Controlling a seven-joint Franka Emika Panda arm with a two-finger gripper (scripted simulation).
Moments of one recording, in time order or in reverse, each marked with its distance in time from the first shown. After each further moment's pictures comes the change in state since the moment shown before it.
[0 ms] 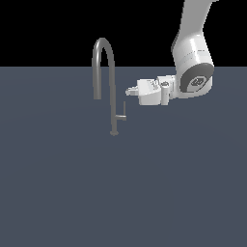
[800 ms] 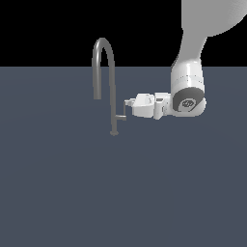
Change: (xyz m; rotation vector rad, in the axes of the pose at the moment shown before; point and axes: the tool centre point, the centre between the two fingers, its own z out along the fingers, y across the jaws) arm 0.047 -0.008 0.013 0.127 -0.104 0.125
